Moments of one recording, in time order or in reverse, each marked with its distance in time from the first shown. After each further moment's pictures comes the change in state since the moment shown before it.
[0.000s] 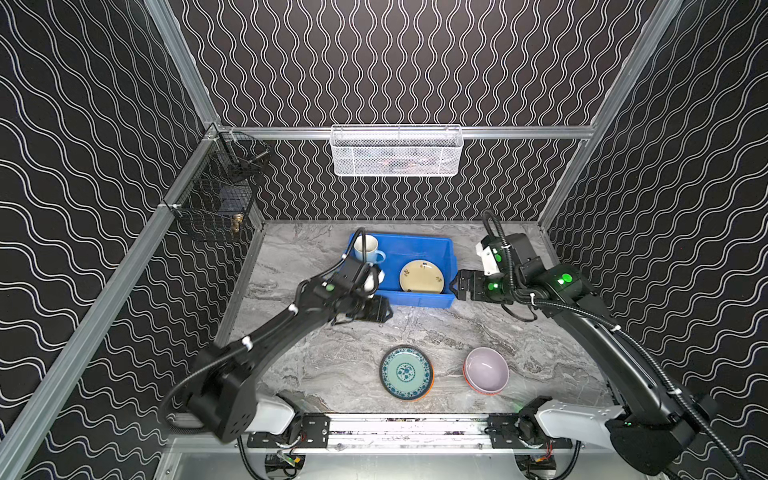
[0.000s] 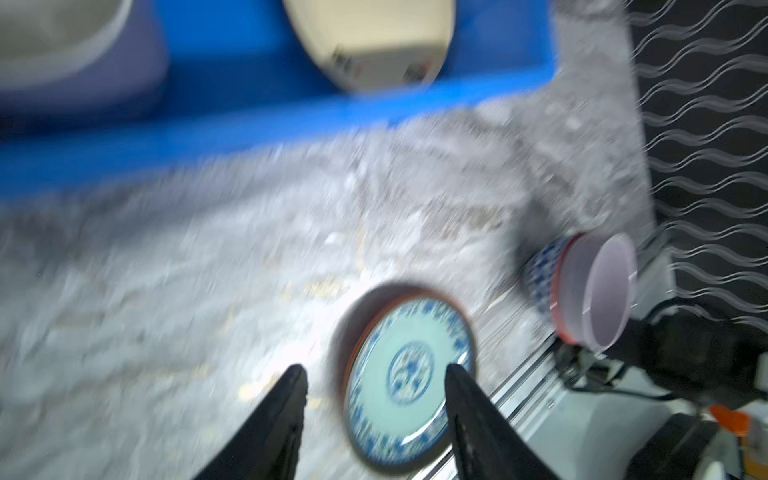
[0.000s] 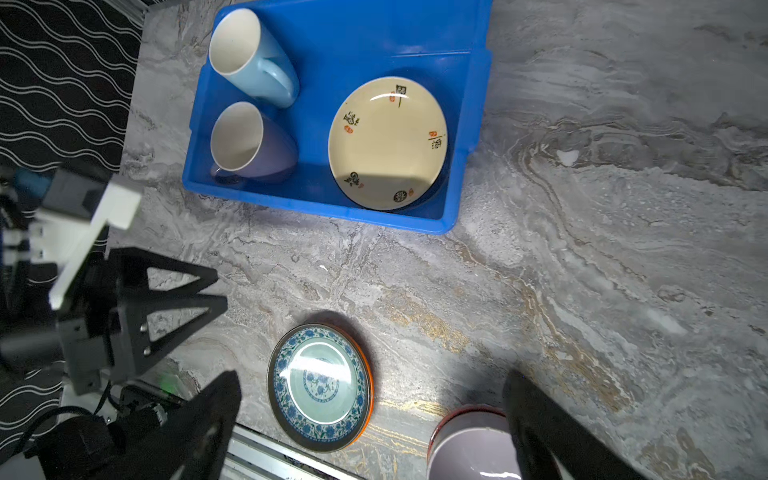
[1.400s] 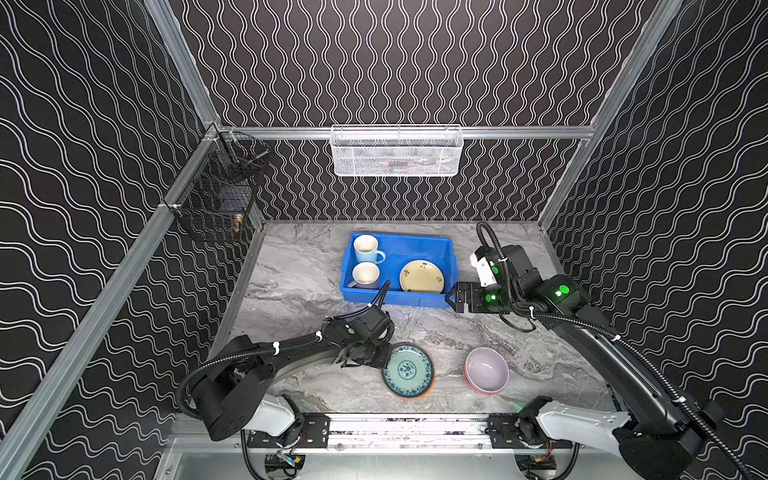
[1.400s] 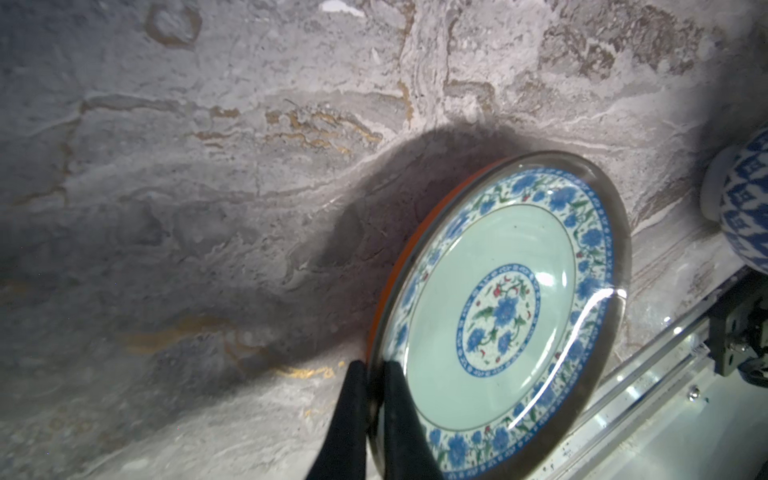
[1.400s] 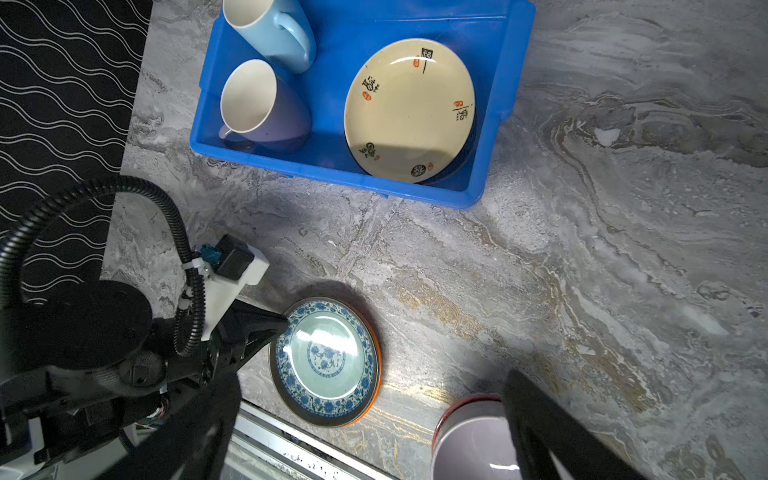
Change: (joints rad) left arm -0.259 0.088 -0.263 0.224 -0.143 -0.159; right arm 0.038 -0.069 -0.098 0.030 -0.018 -0.003
